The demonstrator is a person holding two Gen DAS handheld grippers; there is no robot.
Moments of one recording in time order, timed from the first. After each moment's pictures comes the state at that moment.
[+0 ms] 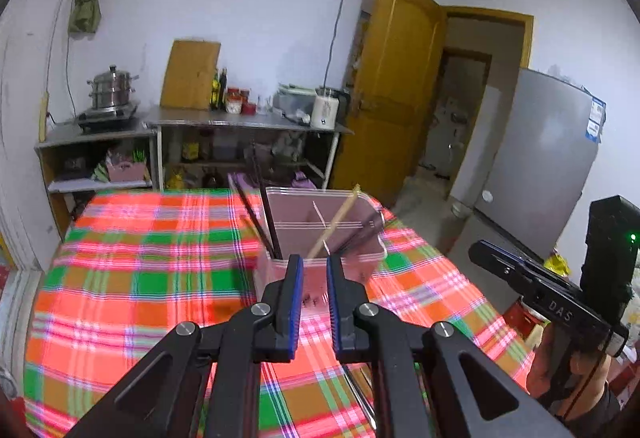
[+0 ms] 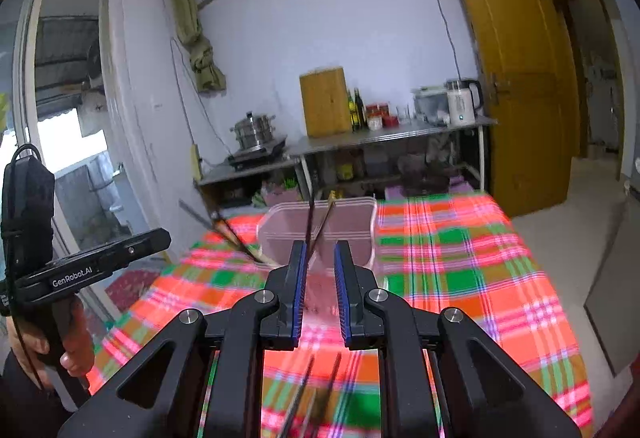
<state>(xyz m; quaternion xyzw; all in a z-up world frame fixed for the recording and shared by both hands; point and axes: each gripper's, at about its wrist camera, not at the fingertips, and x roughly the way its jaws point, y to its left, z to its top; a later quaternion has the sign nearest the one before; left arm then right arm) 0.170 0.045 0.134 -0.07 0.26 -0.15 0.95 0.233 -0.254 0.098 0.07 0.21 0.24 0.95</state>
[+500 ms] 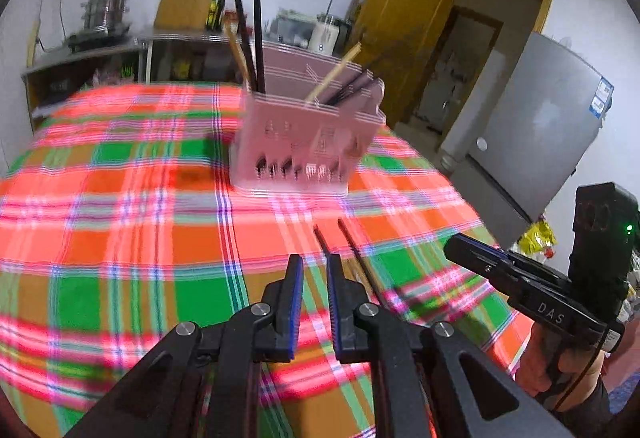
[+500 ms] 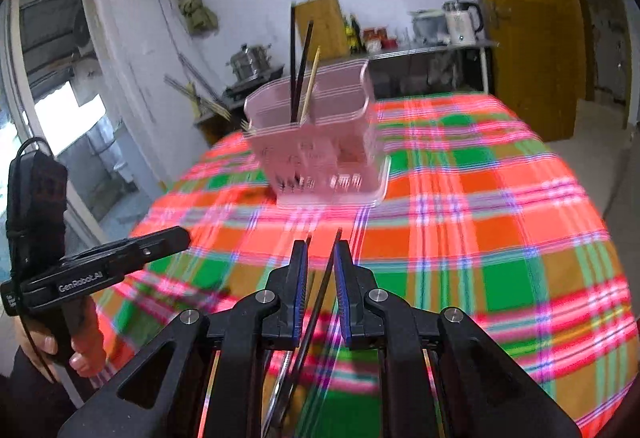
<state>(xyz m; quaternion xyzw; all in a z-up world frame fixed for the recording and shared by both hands) 0.156 0.026 0.031 -0.11 0.37 -0.17 0.90 0.215 -0.257 0.010 0.07 0.33 0.26 0.91</state>
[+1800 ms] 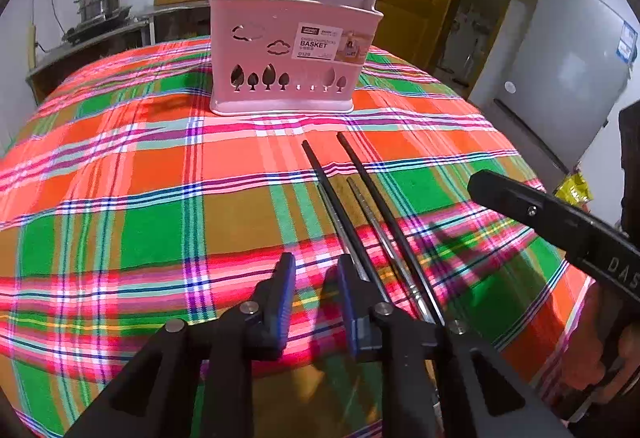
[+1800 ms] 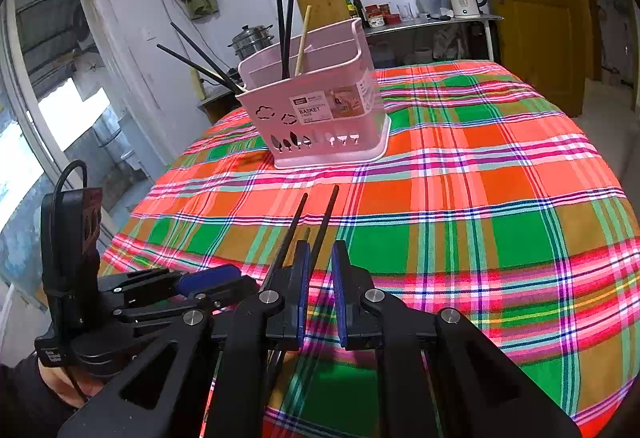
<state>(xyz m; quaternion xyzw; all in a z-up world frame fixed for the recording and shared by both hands) 0.150 -0.031 -0.022 -0.04 0.43 -0.12 0.89 0.212 -0.265 -0.017 0.08 0.35 0.27 0.89</state>
